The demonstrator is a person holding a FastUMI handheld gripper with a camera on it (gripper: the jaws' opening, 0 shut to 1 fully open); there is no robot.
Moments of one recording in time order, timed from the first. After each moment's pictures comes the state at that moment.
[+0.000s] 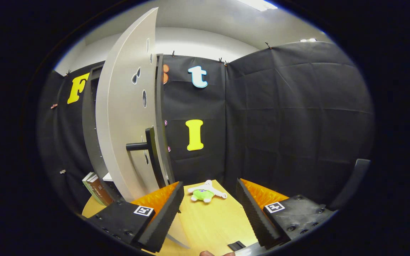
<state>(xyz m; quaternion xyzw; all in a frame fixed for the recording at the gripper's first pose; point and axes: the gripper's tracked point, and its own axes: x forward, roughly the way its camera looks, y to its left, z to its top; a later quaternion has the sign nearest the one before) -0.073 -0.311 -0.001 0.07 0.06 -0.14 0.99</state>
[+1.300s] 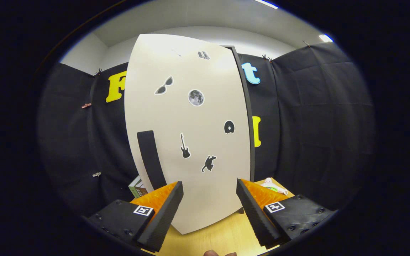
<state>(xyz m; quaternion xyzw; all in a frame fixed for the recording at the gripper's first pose) -0.011 -0.069 0.007 0.08 0.04 0.02 1.00</state>
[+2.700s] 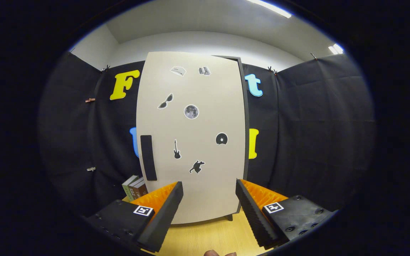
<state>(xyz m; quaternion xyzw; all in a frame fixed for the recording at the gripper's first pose) -0.019 -0.085 0.021 0.05 0.02 0.02 1.00</state>
